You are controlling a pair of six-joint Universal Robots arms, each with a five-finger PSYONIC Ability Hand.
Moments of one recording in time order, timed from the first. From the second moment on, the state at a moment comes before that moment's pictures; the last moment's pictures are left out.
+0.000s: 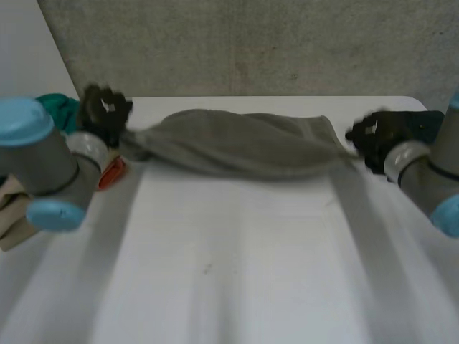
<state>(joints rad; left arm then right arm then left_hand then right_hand) 4.43 -2.11 -1.41 3.51 -1.53 3.89 1.79 -1.03 1.31 0.05 1.42 2.32 1.13 1.19 1.19 1.20 0.99 1.12 1.17 1.19 1.20 1.04</state>
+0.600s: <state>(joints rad) 4.40 -1.94 -1.45 2.97 -1.59 4.16 1.65 -1.13 1.39 0.45 1.42 1.99 1.13 1.19 1.19 1.20 0.99 1.12 1.17 1.19 1.20 1.04</state>
